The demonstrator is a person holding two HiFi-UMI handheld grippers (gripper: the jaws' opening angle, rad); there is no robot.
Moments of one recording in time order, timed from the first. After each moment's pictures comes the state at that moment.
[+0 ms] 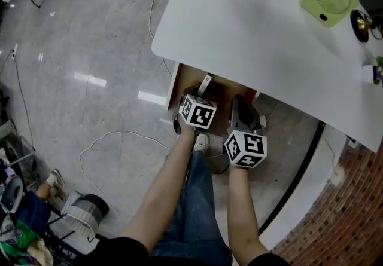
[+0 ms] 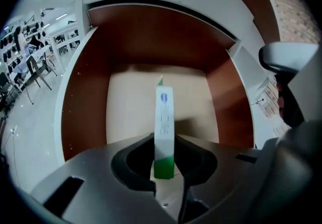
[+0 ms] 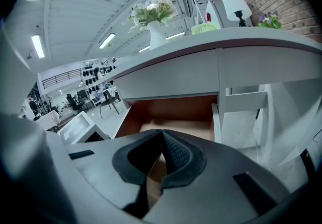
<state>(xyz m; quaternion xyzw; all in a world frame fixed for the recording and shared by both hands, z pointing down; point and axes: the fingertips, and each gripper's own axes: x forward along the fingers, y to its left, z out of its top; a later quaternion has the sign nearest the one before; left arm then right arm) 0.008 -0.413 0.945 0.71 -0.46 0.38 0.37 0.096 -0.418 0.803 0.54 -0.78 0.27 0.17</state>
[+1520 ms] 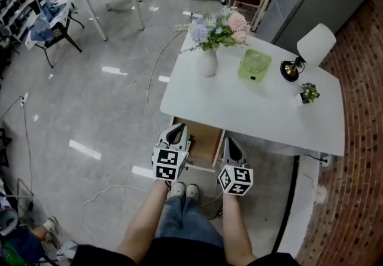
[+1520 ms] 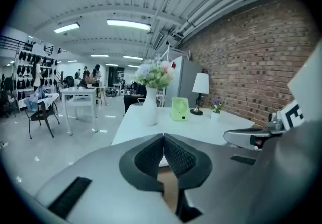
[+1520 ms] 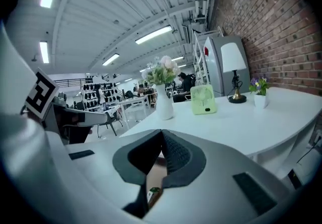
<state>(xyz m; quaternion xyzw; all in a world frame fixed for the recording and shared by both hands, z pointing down) -0.009 -0.382 0.527 0.82 -0.53 0.14 0.16 0.153 -0.355 0.547 0.58 -0.79 0.19 0.09</state>
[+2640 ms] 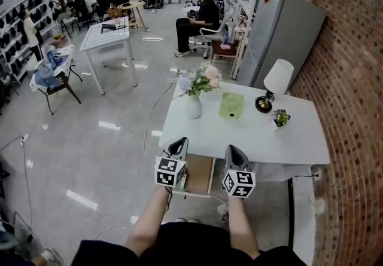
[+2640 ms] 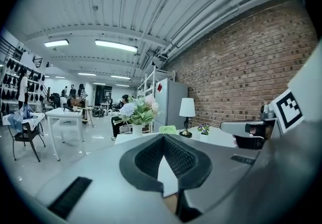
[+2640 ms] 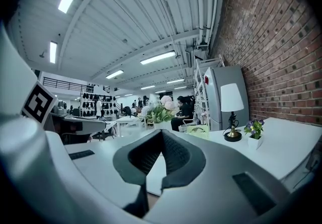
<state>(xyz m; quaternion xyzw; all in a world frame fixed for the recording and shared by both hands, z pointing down) 0.013 -0.375 0.394 0.86 -0.49 0.07 0.05 0.182 -0.349 0.396 0.61 -0.79 0.08 0.01</state>
